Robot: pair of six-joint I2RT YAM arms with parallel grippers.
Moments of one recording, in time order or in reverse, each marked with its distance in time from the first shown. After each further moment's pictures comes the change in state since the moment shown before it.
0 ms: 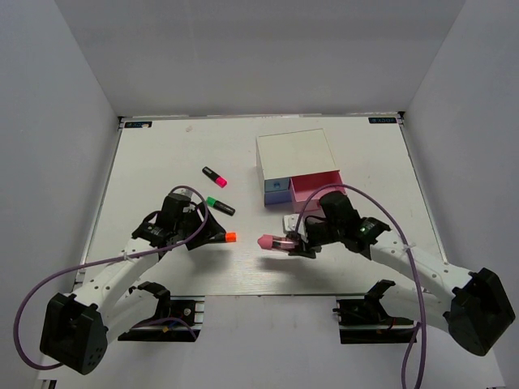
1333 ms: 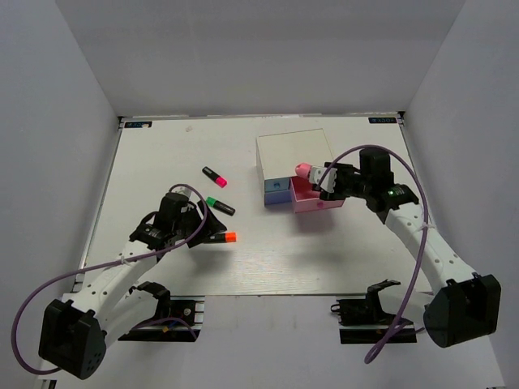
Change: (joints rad) left arm 0.000 -0.033 0.000 0.027 0.015 0.002; right arm -0.394 0.061 0.327 -0.046 0.201 -0.403
